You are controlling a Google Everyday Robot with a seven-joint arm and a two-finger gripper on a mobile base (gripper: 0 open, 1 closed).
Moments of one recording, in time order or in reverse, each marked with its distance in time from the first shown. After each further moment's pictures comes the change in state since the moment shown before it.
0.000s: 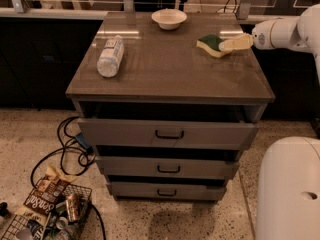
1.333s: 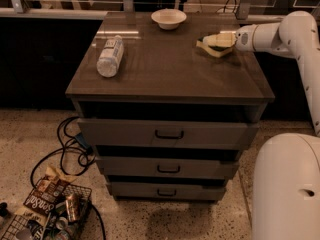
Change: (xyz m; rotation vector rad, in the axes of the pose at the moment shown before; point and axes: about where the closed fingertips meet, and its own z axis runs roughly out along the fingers) arm -0.009 0.044 0.040 -0.116 -0.038 0.300
